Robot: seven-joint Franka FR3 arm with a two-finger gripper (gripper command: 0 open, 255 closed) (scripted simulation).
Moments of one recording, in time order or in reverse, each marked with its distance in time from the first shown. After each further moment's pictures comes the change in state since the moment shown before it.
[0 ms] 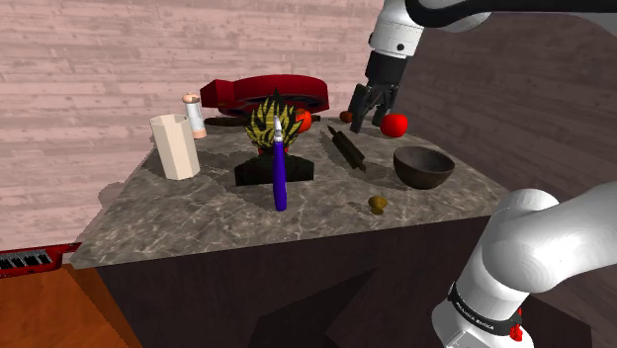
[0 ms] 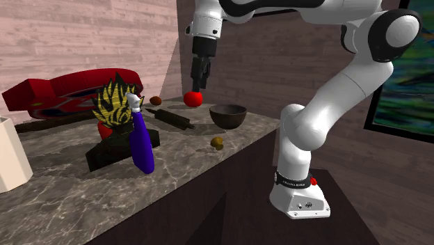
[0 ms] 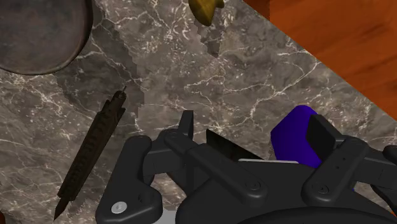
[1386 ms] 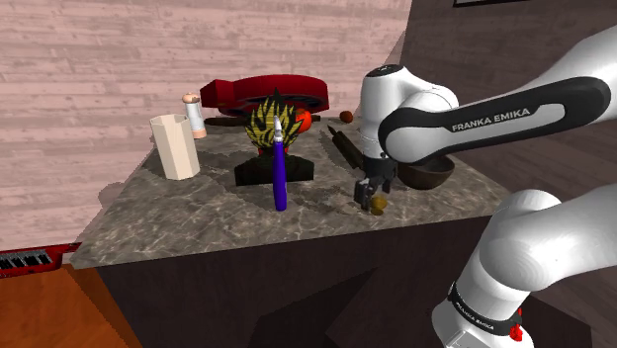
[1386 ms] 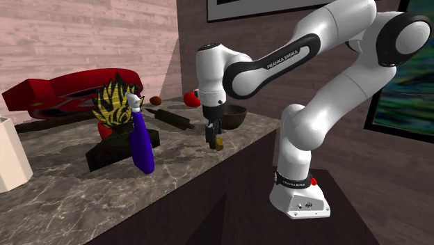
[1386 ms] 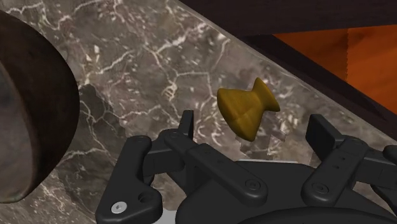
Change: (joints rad) arm -0.051 -0.013 0.174 -0.466 -0.135 0.272 0.166
